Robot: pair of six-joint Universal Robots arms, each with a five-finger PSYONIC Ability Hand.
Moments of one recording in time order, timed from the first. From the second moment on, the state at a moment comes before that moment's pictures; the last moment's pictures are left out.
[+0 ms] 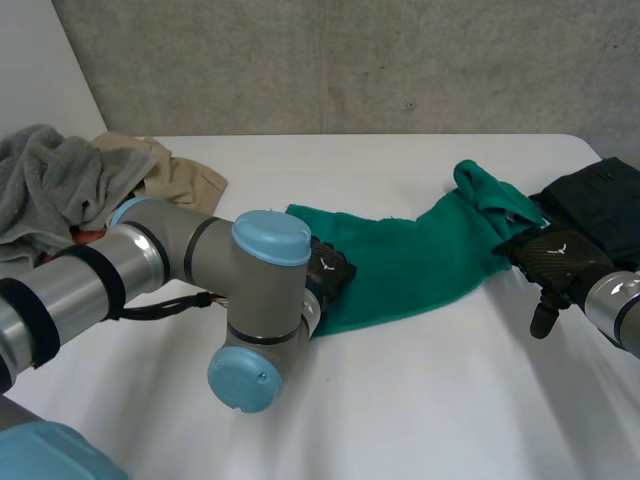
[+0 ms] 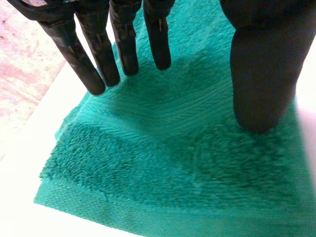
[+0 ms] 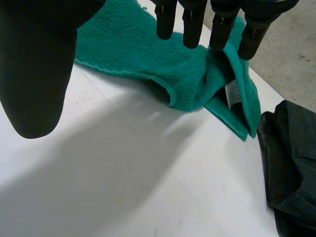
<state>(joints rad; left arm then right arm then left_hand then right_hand) 3.94 -2.50 -0.93 3.00 -1.70 3.74 1.60 -1.21 1.70 0.00 1.23 2.51 0.44 0.44 0.44 0.43 0.26 0.22 0.21 0.21 0.21 0.05</state>
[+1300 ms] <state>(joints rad) 4.01 -2.49 -0.82 3.04 -1.71 3.89 1.60 -1.23 1.71 0.01 1.23 2.49 1.14 1.19 1.18 1.19 0.98 0.22 0.21 0.21 0.21 0.05</state>
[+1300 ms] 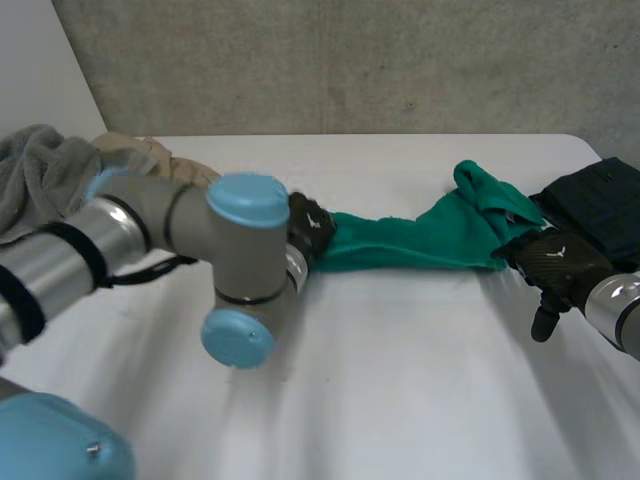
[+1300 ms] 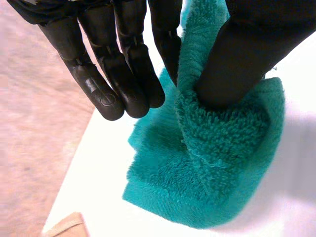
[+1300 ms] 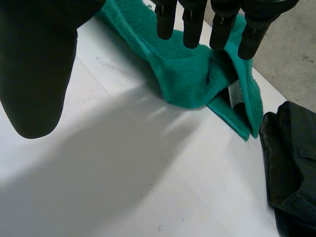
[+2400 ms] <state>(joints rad) 4.04 -1.69 -1.23 2.99 -1.66 3.63 1.74 -1.32 1.57 0.25 1.31 2.96 1.14 1.20 1.19 1.19 0.98 0.41 0.41 0.41 0.43 0.24</state>
